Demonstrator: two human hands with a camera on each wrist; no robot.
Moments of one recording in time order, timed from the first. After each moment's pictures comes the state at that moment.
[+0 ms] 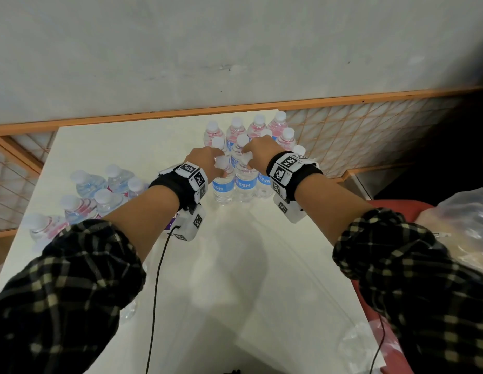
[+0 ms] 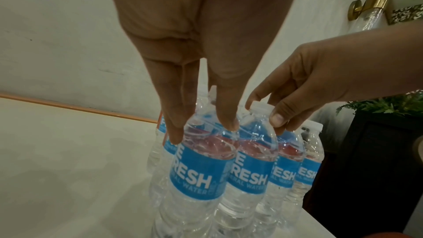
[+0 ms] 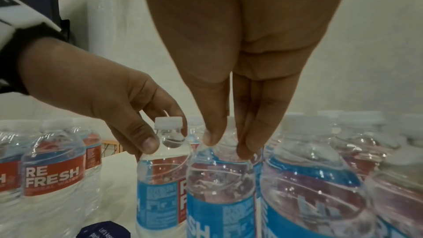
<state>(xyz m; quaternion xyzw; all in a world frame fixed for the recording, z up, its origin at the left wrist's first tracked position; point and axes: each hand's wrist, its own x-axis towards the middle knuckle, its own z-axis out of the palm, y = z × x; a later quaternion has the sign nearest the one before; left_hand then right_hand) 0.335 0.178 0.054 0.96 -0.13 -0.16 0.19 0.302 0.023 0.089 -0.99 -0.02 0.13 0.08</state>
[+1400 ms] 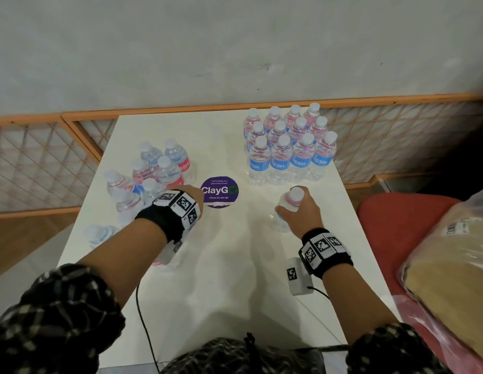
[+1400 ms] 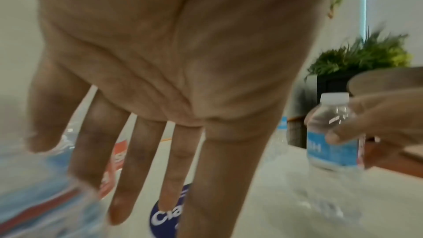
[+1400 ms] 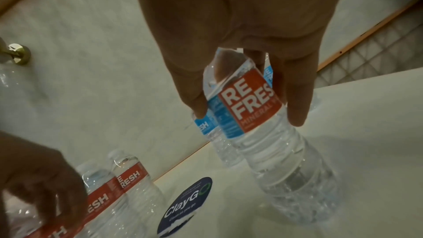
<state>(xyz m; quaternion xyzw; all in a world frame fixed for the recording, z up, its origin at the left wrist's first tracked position) 0.207 0.313 0.056 0.94 -0.17 -0.24 -0.16 0.134 0.067 -0.014 -0.85 0.21 -0.05 0.48</state>
